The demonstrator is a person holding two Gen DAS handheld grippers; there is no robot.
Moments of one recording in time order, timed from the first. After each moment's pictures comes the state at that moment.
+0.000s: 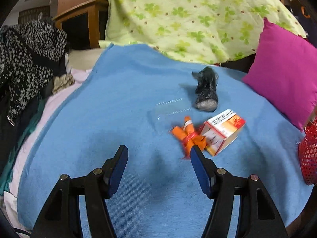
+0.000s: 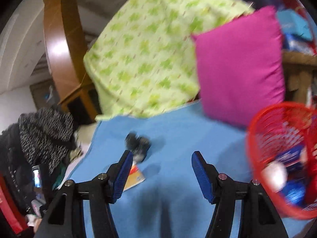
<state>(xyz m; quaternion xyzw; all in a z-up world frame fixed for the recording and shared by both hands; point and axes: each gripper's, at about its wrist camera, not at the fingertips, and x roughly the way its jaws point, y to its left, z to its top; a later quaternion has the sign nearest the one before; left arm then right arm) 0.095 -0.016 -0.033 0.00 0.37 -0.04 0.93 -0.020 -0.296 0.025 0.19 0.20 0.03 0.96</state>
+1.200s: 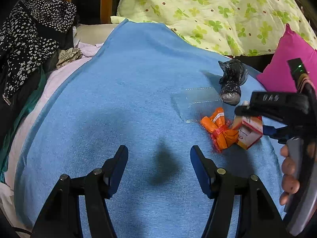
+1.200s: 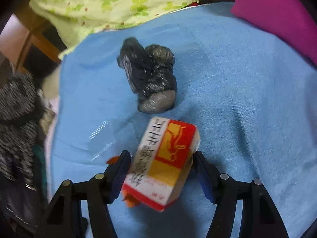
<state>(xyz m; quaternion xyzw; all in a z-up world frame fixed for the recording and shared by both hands) 0.115 0.036 -0.051 -0.05 0.43 -0.02 0.90 0.220 -0.171 -0.073 0.22 0.51 -0.02 0.83</state>
